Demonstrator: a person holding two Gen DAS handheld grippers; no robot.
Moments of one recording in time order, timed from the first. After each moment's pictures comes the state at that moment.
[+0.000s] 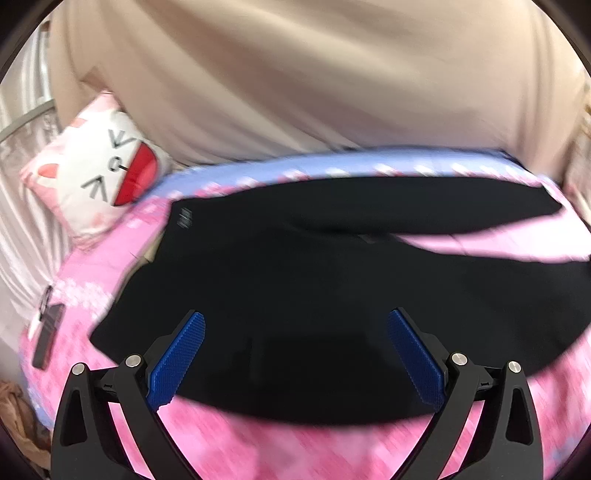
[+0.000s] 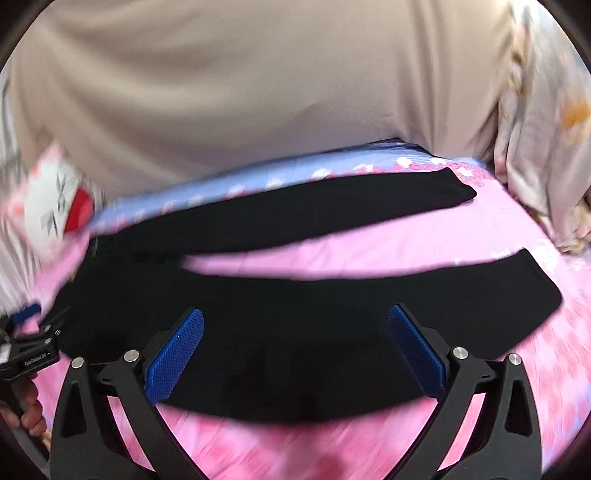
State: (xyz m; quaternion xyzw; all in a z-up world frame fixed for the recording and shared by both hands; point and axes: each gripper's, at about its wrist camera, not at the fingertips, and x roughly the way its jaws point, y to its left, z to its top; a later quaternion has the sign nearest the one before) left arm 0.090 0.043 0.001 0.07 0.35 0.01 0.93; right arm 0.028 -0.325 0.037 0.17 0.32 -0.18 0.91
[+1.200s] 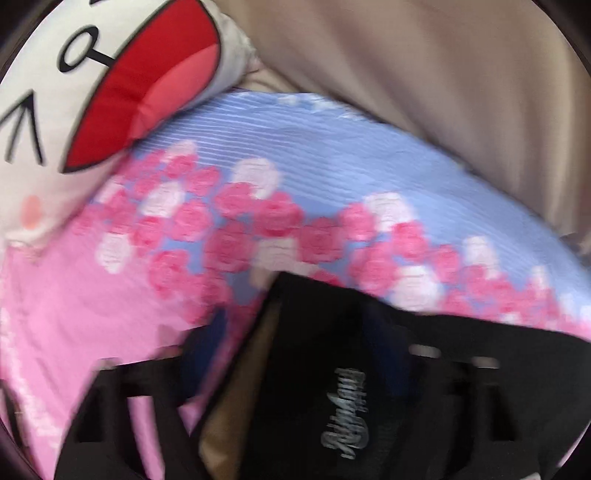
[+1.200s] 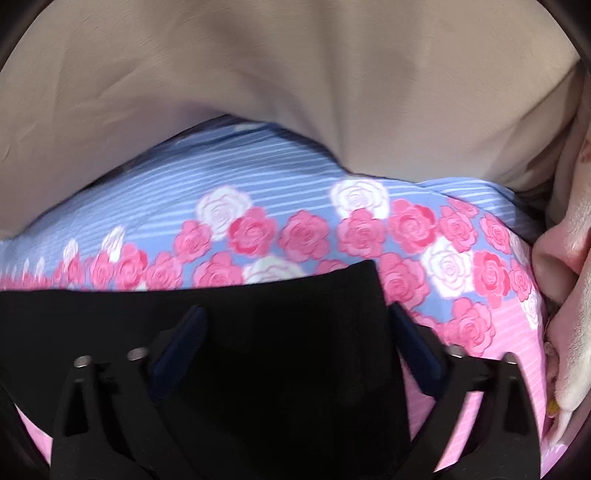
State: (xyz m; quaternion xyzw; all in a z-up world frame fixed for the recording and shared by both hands) left arm 0.432 0.286 -0.073 -0.08 0.50 0.08 0.86; right arm 0.238 -0.643 -0.053 0.15 0.46 -0.21 0.85
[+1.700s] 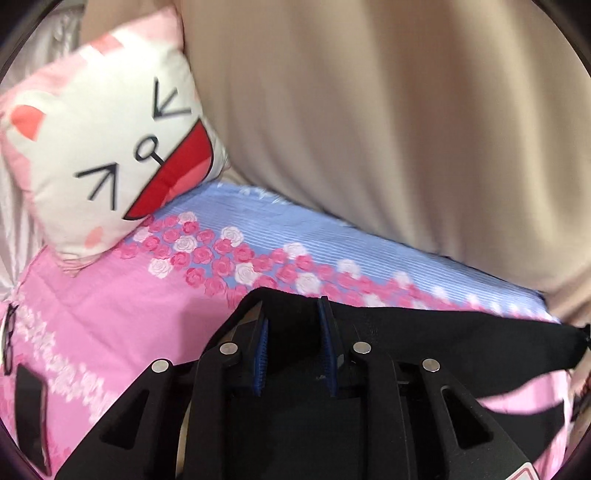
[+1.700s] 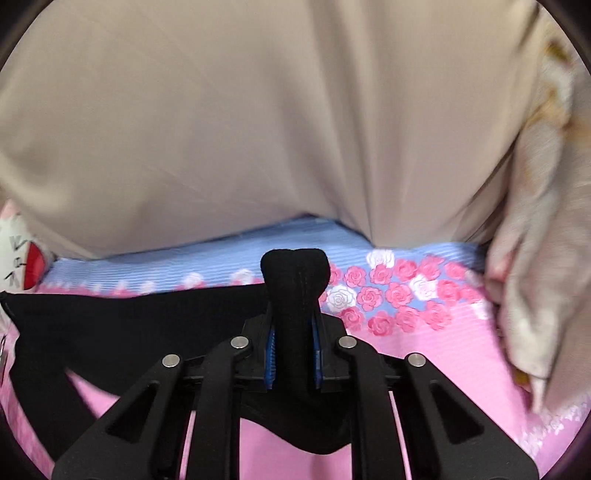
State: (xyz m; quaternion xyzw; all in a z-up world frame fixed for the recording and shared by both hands) left arm 0.266 0.269 0.069 -0.10 0.37 -0.03 0.92; right arm 0.115 -0.556 0.087 0.12 0.31 -0.15 0.93
